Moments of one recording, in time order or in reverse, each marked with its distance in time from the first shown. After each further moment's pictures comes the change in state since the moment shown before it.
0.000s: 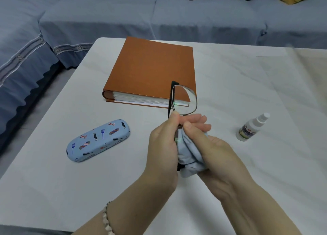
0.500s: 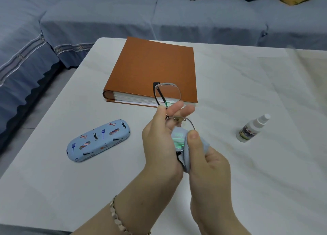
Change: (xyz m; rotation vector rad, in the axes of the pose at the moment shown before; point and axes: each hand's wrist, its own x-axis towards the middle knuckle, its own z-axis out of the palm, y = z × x) left_hand 0.006 0.008 0.009 -0.169 0.195 -0.001; right_hand -0.012 0.029 0.021 -0.039 0.283 -0.287
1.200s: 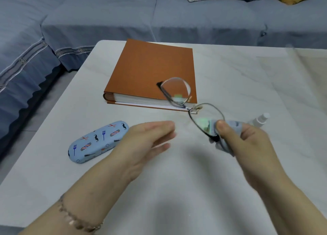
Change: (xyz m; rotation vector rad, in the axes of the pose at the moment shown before) left_hand 0.016 0.026 -0.042 0.467 -0.148 -0.221; right_hand 0.055 -0.023 -0.064 -0.241 -0.237 -0.261
